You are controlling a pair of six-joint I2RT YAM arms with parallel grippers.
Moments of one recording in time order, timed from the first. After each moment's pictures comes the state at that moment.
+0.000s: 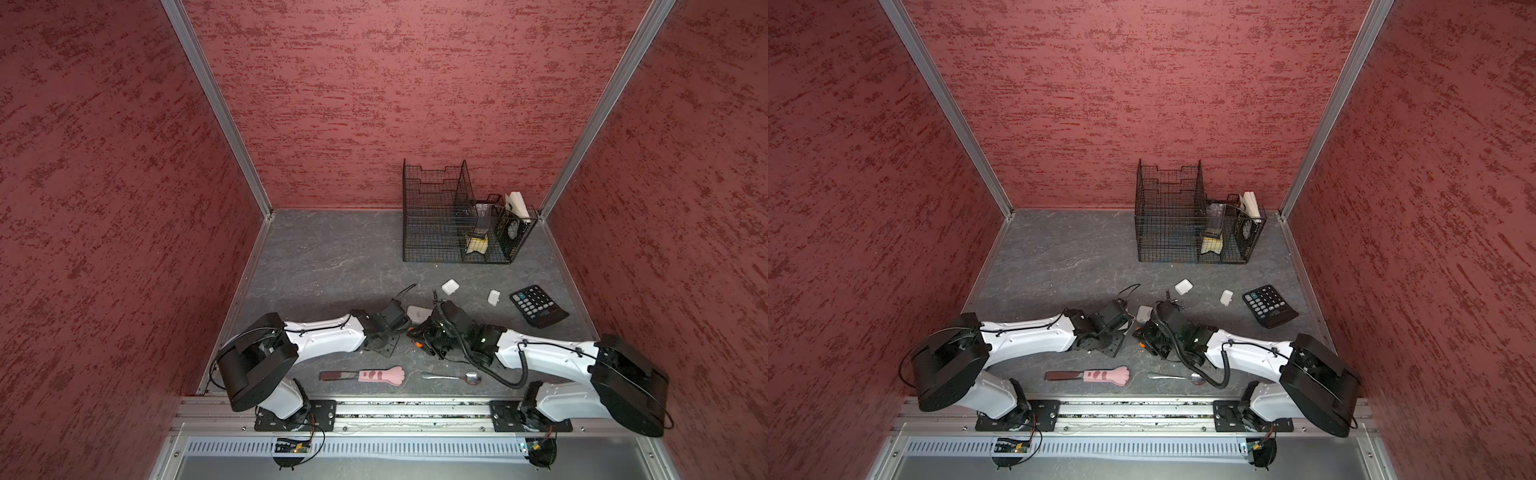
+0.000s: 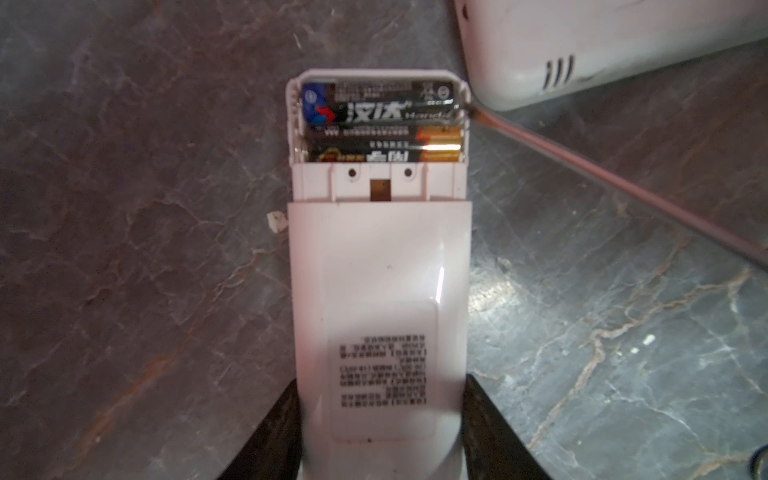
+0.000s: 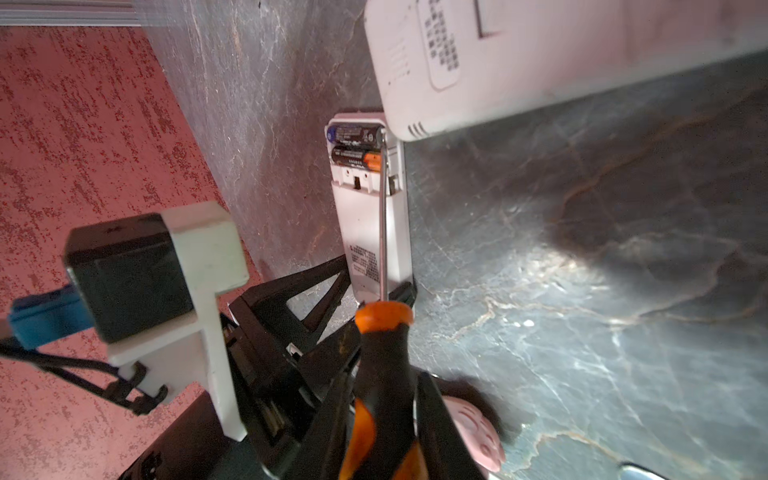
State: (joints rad) left arm -0.95 1.53 0.76 -0.50 -0.15 -0.45; right arm 0.95 1.33 0.56 0.06 -0.19 1.60
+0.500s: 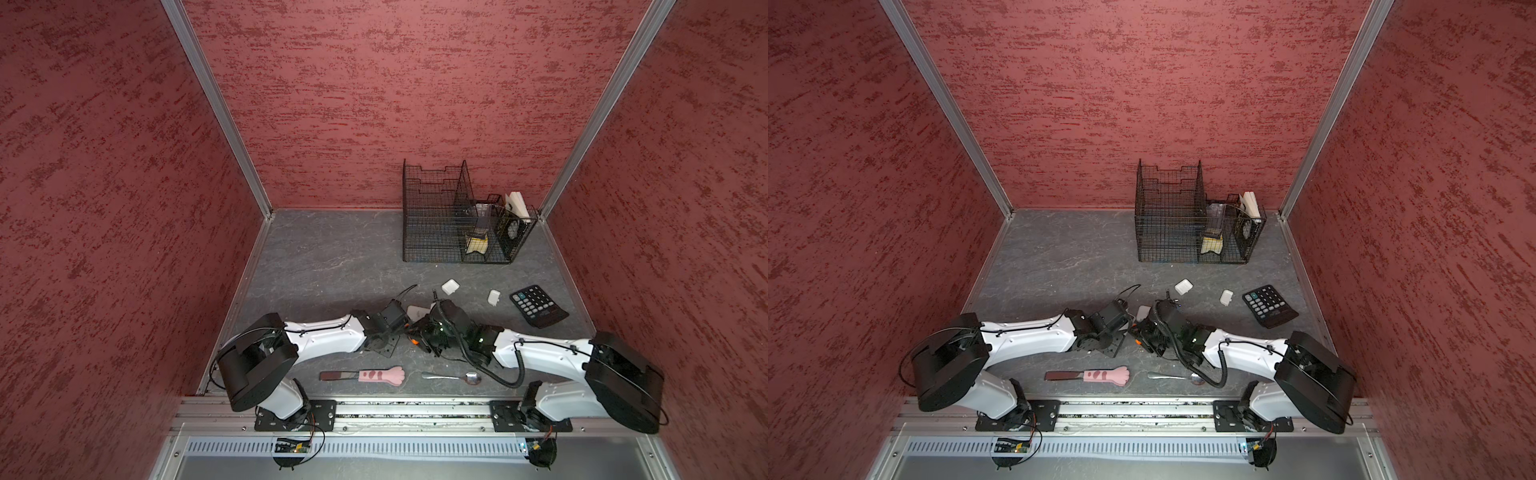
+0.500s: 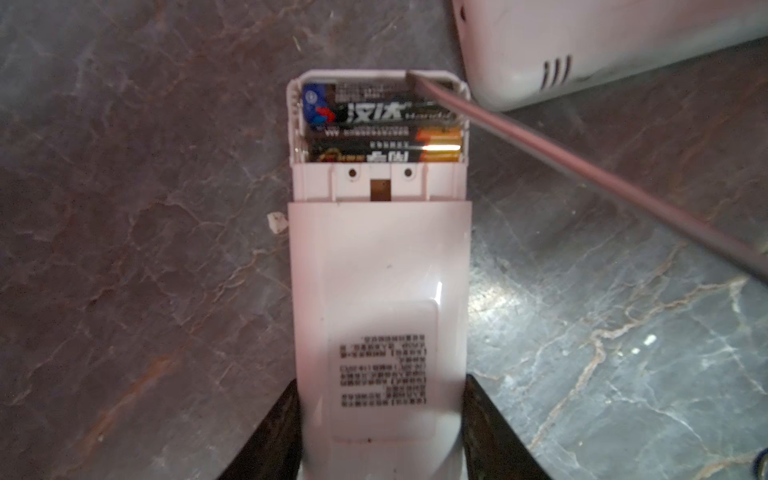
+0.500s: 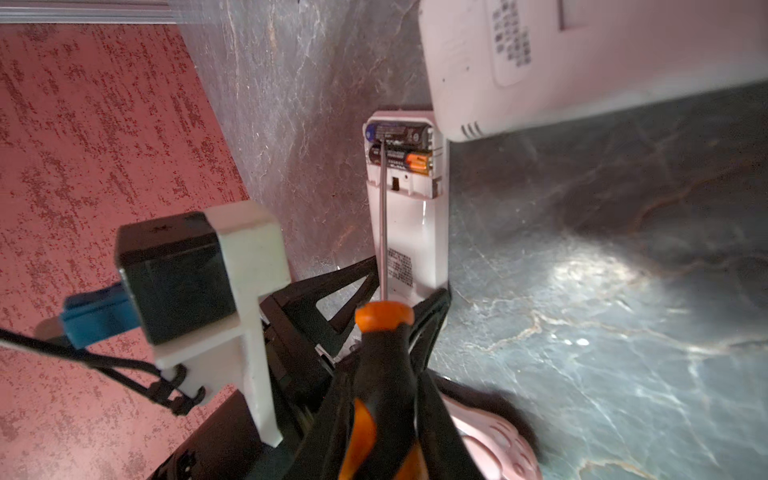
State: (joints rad) left arm -0.95 1.53 0.76 -0.50 -0.16 -0.45; right arm 0.95 1.36 0.56 0.15 -0.19 1.61
